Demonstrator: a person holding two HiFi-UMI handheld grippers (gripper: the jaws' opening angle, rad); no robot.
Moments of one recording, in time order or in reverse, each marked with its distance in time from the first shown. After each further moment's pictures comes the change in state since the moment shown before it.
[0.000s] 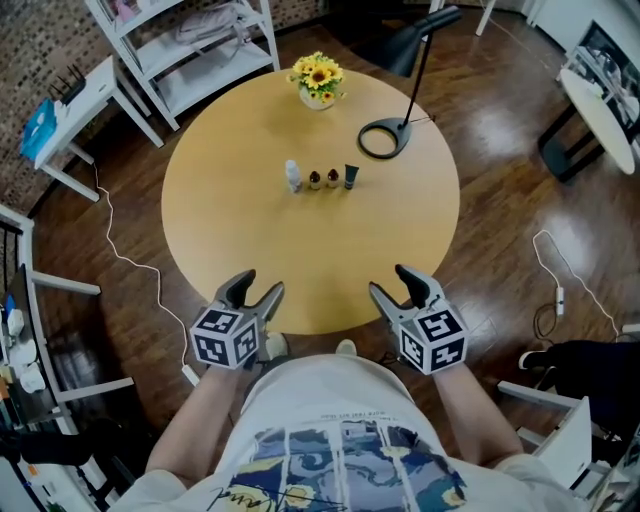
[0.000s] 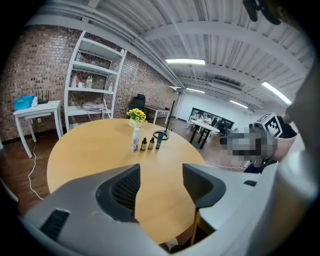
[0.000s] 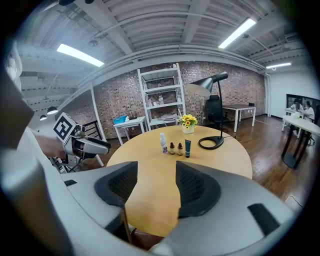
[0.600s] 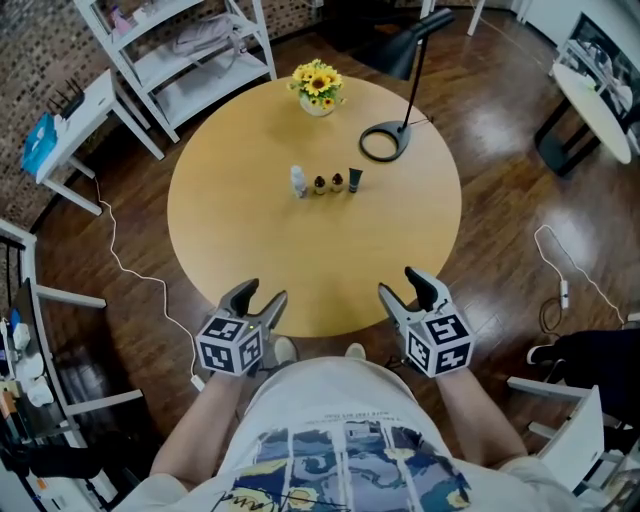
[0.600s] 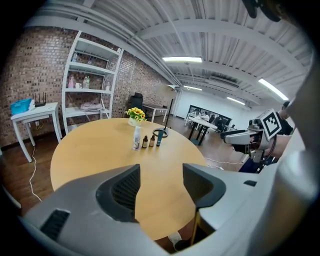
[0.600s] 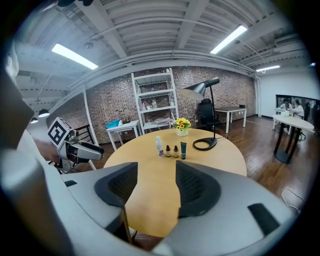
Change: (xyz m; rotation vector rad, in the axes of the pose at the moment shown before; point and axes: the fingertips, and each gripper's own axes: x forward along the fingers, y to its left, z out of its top) left arm -0.016 0.011 -0.009 0.038 0.026 -0.016; right arm -0.009 0.008 0.002 0.041 -0.045 -0.088
